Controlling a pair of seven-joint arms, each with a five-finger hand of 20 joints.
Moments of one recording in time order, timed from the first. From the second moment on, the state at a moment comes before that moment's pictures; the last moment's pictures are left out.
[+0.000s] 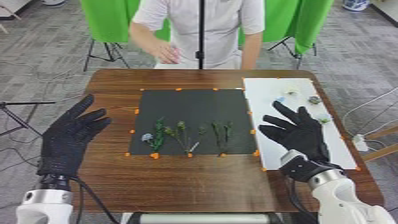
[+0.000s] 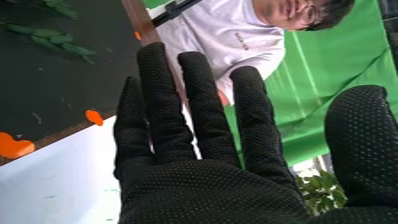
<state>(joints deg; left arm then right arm) 132.5 -68.2 -101.4 -131.3 47.0 6.4 11.8 -120.5 -75.1 96.4 -125.1 -48.1 1.6 11.6</state>
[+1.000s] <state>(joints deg) 132.2 -67.7 -100.5 -131.3 46.9 7.0 11.3 -120.3 -75.2 96.2 -125.0 -47.2 1.3 12.2</state>
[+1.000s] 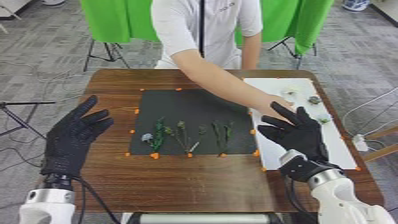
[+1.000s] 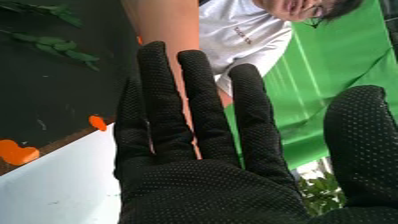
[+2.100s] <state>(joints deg) 131.5 -67.2 -99.9 -131.3 46.8 7.5 11.4 -119.3 -75.4 96.3 -124.4 -47.1 0.5 12.8</state>
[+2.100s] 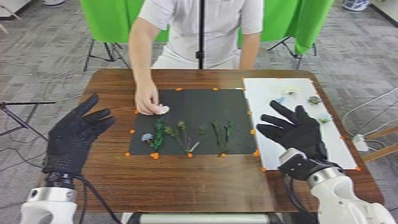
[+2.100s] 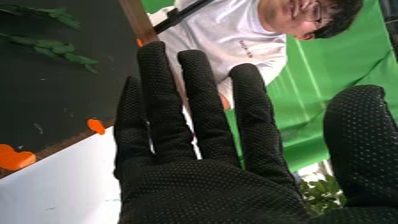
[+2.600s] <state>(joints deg) 131.2 -67.1 -99.7 -131.3 46.7 7.7 11.3 -119.3 -75.5 96.5 -124.3 -47.4 0.1 13.2</state>
